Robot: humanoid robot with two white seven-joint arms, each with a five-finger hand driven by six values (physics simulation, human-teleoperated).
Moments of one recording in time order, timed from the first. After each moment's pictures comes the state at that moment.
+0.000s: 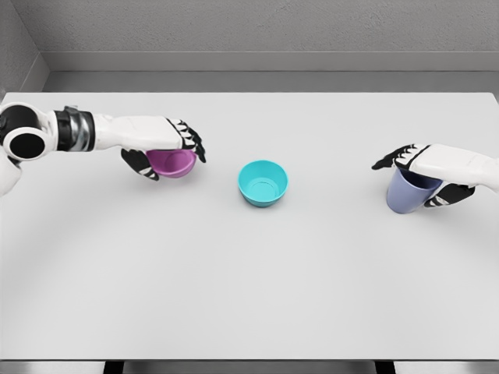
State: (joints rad) left arm -0.93 0.66 -0.91 -1.23 -0.27 -0.61 -0.61; right arm -0.61 -1.04 0.79 -1.38 0.20 -0.61 0.35
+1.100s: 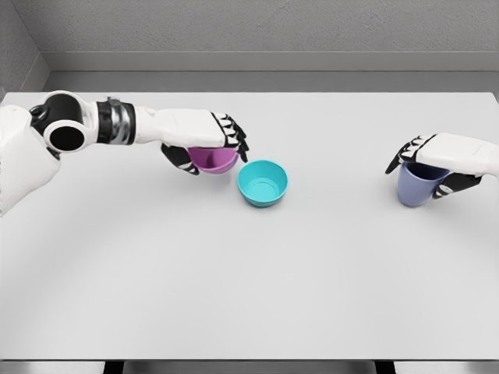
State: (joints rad) left arm -0.96 0.55 -0.92 -1.28 -0.30 -0.61 -0.61; right arm -0.66 -1.05 0.79 -1.37 0.21 -0.61 0.38
